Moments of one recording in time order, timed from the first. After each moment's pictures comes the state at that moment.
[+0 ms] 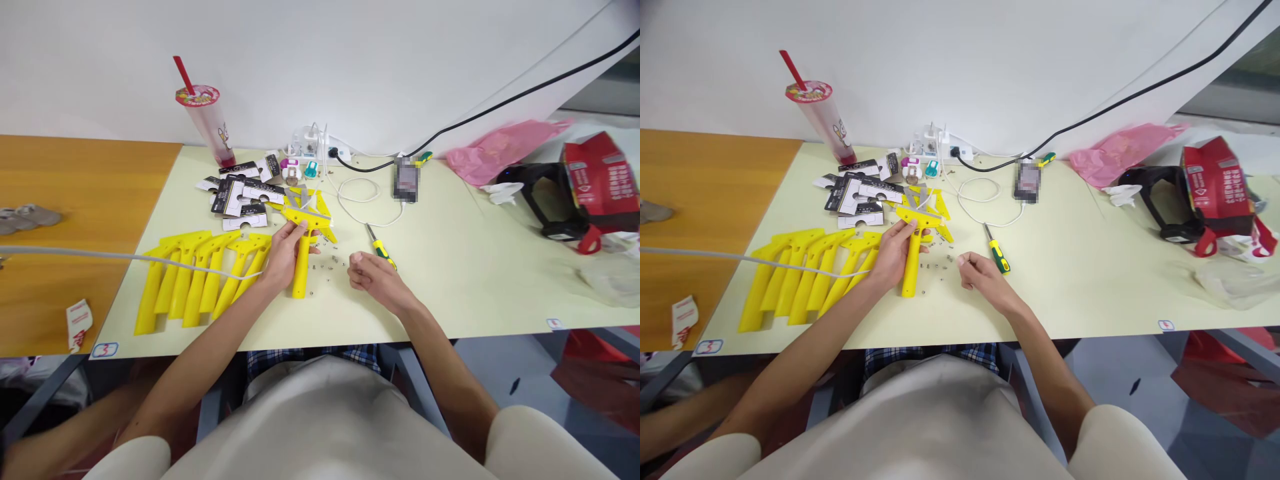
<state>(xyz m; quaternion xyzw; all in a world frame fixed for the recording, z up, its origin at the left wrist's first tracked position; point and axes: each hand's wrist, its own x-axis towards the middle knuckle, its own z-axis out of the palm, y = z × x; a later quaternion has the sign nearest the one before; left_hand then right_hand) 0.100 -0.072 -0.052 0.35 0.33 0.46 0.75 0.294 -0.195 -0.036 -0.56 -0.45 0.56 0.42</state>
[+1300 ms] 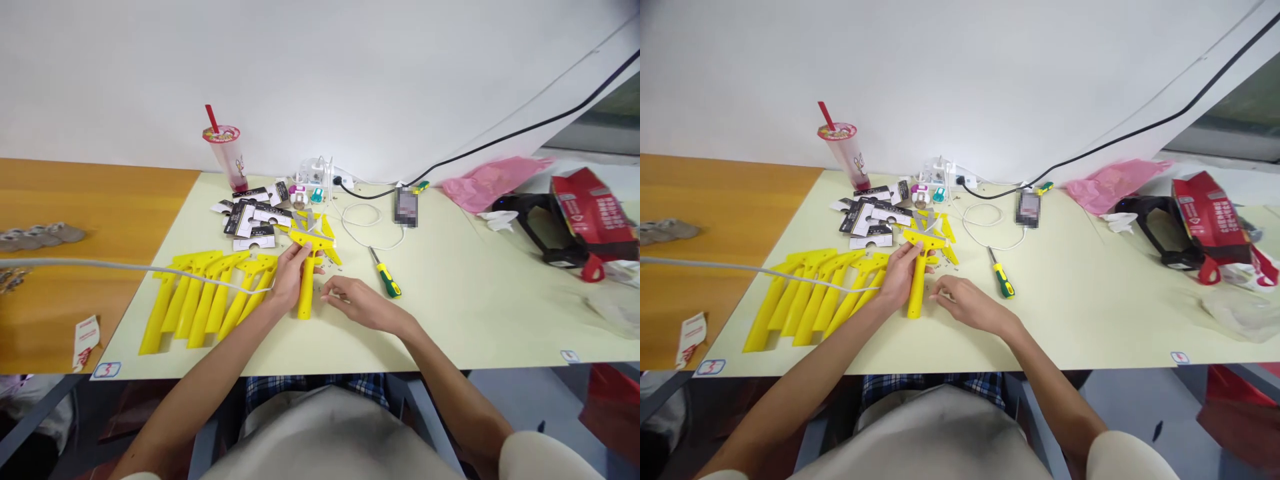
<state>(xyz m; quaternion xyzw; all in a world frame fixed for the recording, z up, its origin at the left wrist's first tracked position) 0.099 -0.073 -0.052 0.33 0.33 0.48 0.74 0.267 -0.166 -0.016 -0.54 -0.71 0.40 0.21</state>
